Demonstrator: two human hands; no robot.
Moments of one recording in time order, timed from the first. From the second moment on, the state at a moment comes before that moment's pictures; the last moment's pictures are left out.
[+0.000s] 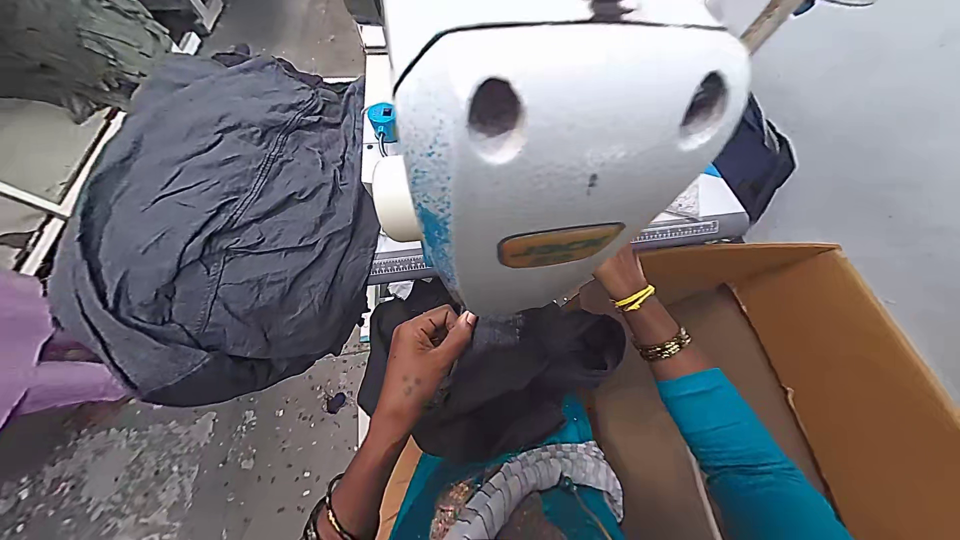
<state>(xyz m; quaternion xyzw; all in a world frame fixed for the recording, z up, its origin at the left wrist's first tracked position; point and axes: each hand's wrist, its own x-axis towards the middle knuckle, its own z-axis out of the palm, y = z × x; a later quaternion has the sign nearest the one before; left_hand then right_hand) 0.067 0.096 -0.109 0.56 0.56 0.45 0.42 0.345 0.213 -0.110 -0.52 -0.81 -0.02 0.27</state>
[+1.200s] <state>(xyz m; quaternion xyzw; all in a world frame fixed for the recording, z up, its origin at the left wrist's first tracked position) -0.074 0.006 -0.170 0.70 0.65 0.25 0.17 0.434 0.083 -0.169 -0.70 -0.59 0.41 0.00</state>
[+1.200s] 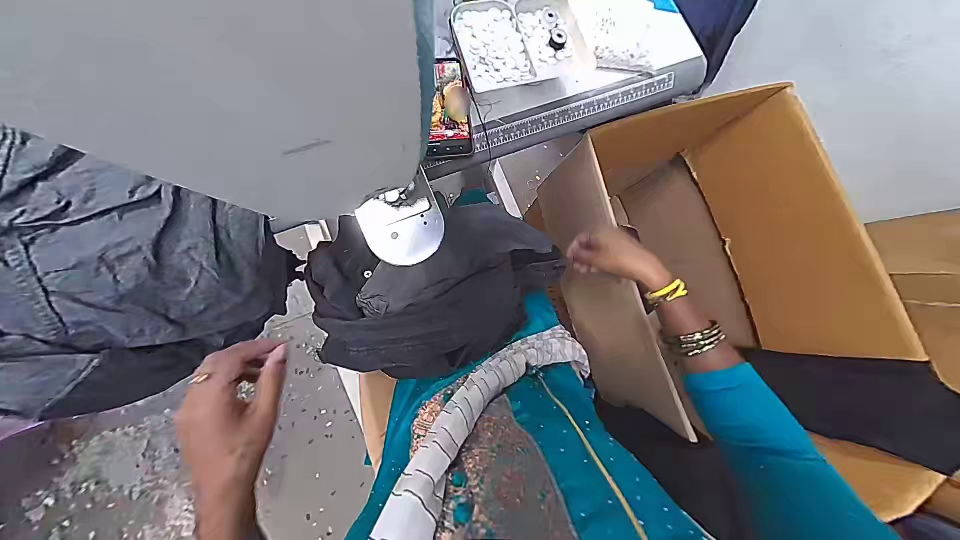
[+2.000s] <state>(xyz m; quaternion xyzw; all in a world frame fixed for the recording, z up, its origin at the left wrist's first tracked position) 0.049 0.047 -0.088 0.71 0.49 0.37 0.36 0.290 0.081 -0.084 -0.38 -0.69 0.54 0.30</state>
